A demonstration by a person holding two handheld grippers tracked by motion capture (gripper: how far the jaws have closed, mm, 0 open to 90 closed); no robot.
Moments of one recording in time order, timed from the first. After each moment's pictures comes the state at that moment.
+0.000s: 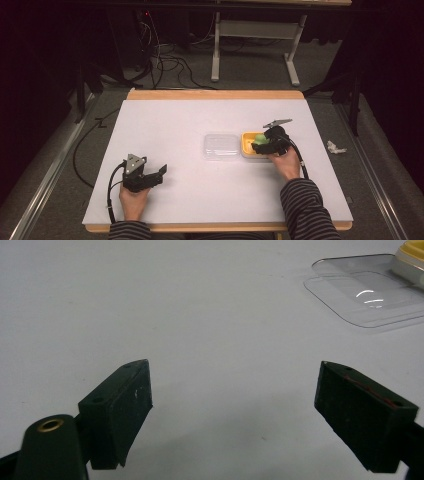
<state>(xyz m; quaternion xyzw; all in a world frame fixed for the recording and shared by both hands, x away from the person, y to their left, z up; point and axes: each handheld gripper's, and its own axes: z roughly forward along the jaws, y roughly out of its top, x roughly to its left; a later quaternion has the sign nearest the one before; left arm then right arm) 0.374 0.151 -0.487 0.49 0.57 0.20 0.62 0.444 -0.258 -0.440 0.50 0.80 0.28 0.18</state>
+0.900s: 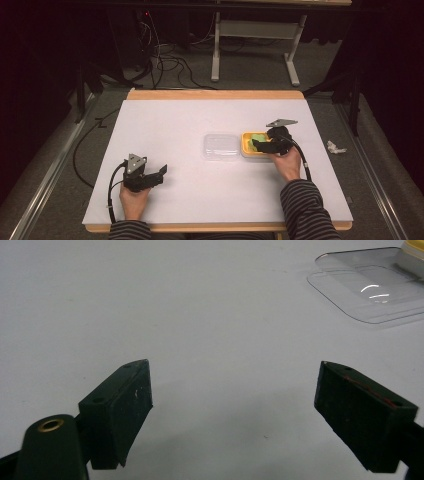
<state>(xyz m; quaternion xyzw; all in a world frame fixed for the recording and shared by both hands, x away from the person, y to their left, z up) 0.375 0.149 -0.488 0.50 0.57 0.21 0.62 0.434 -0.263 -0.429 0.49 0.78 0.33 0.21</state>
